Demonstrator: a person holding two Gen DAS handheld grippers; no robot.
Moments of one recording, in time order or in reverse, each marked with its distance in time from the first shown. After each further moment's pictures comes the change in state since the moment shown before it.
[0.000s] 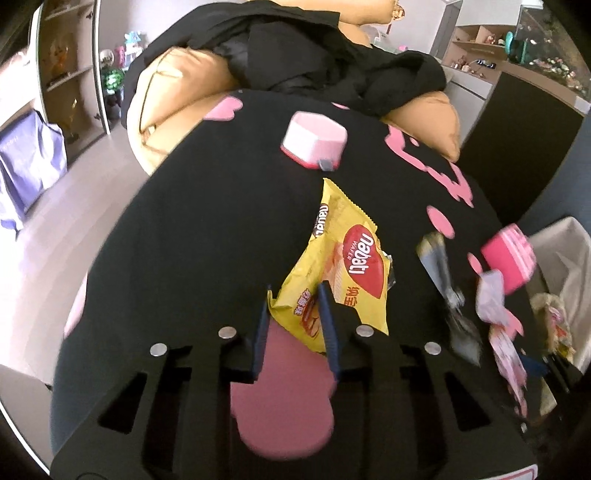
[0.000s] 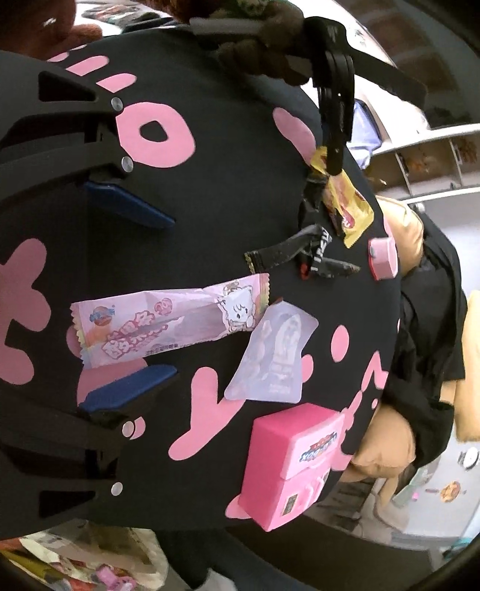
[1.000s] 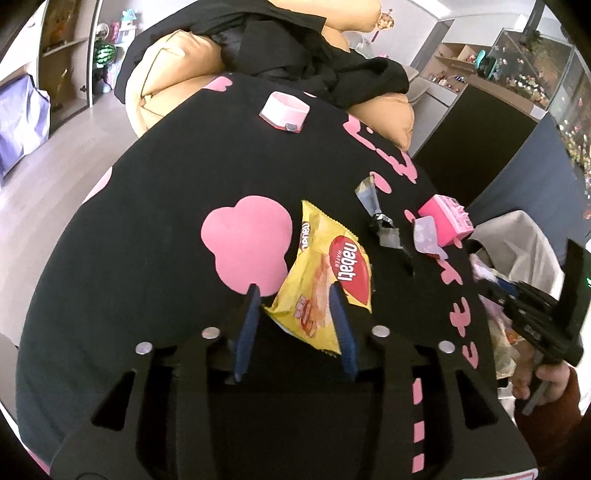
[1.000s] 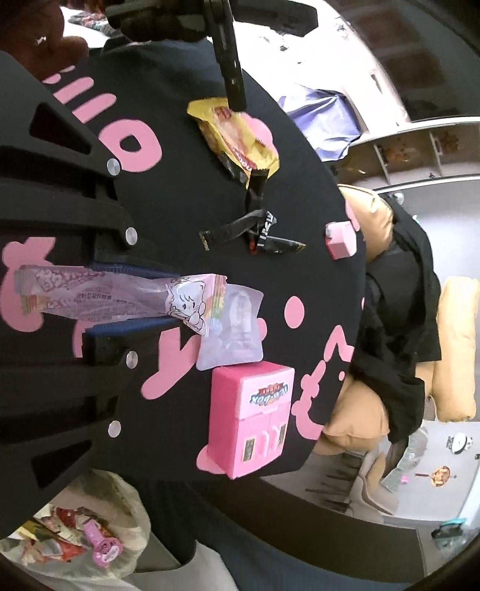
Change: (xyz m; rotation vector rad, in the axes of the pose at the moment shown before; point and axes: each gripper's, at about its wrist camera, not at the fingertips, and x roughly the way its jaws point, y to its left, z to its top) left arm -0.058 -0.003 -0.065 -0.063 0.003 -0.145; right arm -0.048 -0.021 0.019 0.049 -0.077 -0.049
